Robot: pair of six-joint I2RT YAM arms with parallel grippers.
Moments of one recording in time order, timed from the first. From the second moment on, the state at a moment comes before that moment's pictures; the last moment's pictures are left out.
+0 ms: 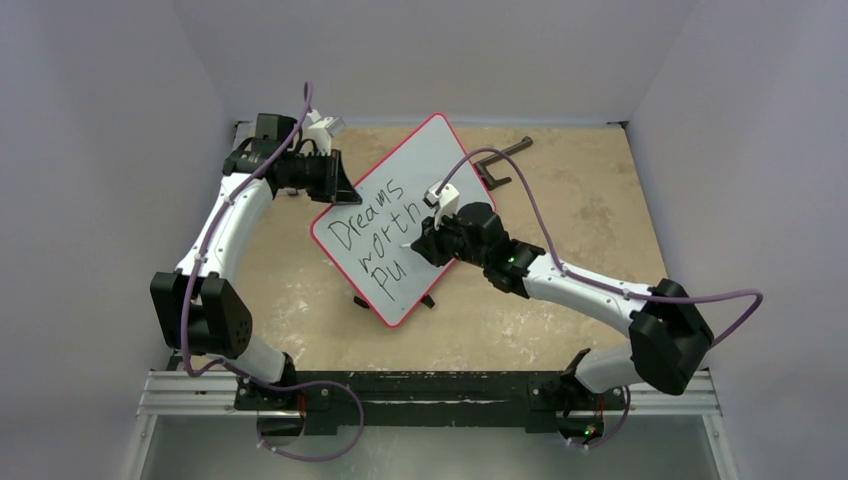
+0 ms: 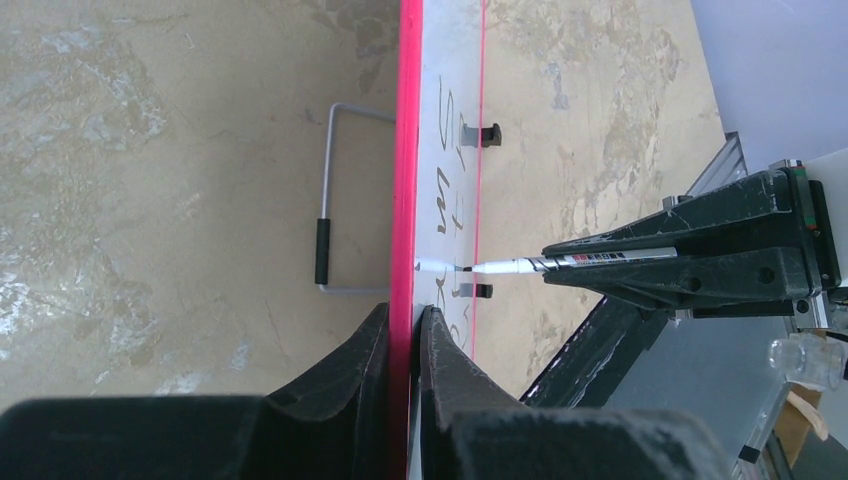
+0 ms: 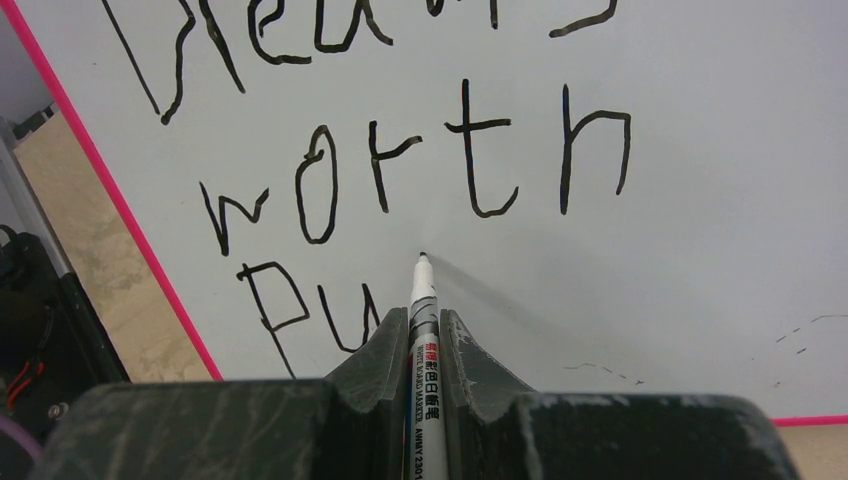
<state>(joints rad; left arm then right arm) -0.10 1.55 1.46 -0.81 0.73 -0.01 0.82 1.39 0.89 0.11 -0.08 0.19</state>
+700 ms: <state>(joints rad) -0.10 1.54 1.46 -0.81 0.74 0.00 0.82 1.35 0.77 0.12 -0.10 0.20</state>
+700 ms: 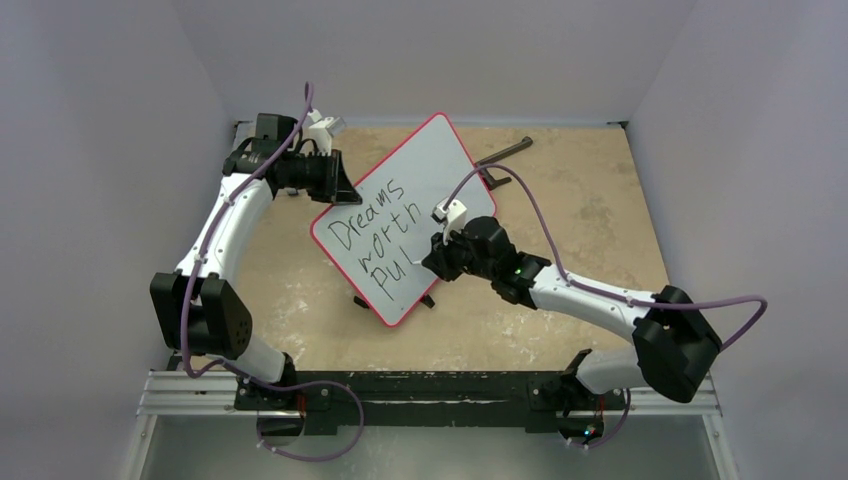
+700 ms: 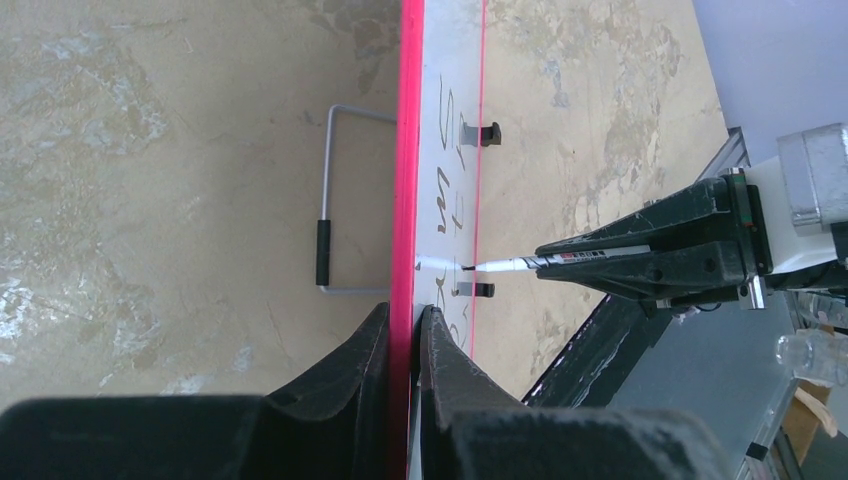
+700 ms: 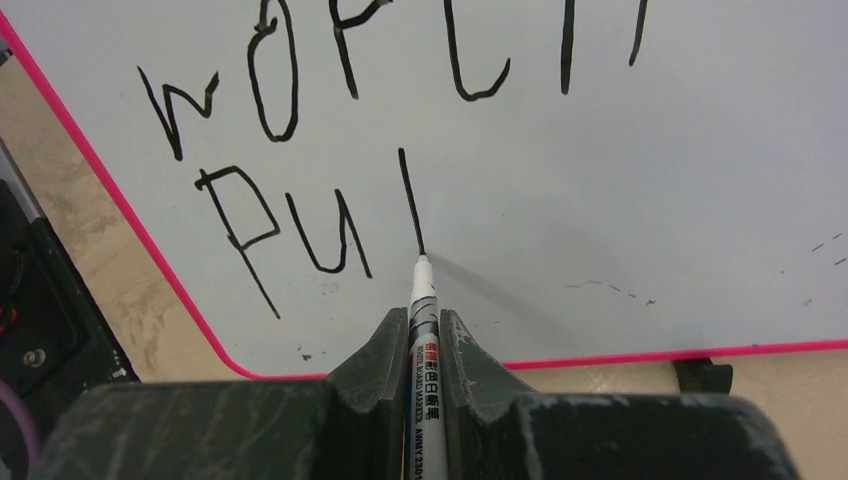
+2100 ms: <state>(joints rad) -0.10 1.53 1.46 -0.79 0.72 0.00 0.80 1.44 0.95 0.04 -0.06 0.20</state>
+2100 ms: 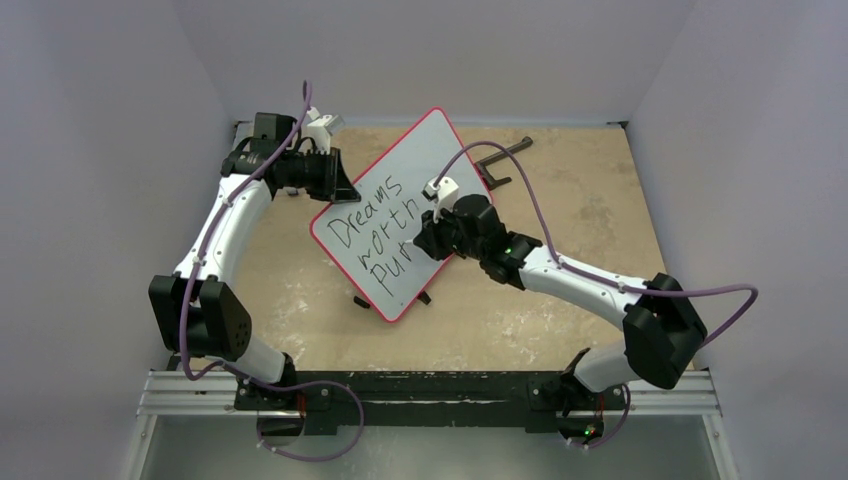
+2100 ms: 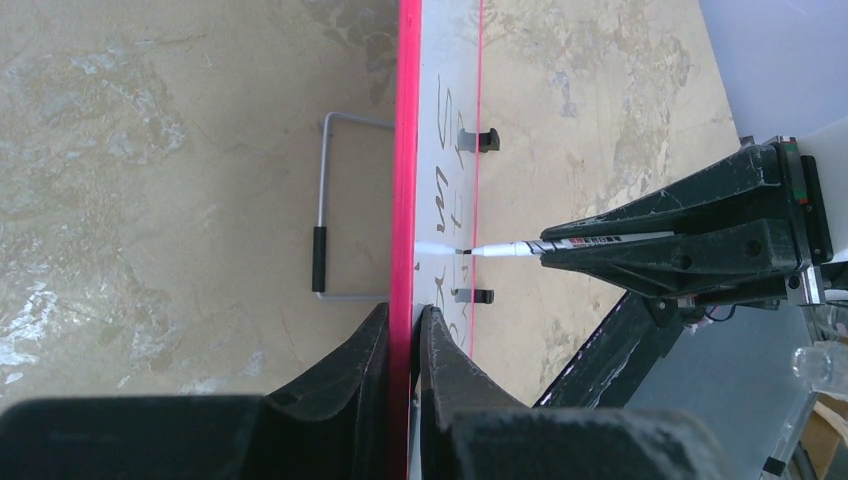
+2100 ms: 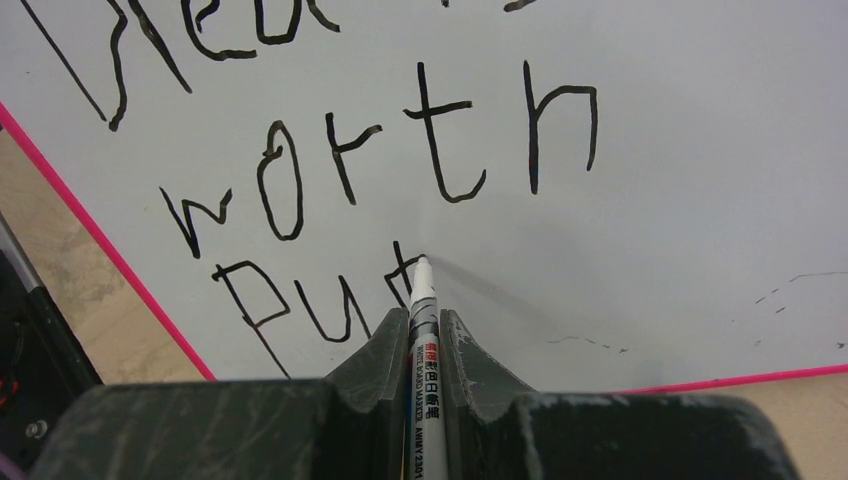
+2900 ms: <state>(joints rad) -0.10 1.53 1.46 -0.80 0.72 0.00 0.80 1.29 0.93 0.02 -0.03 0.20</state>
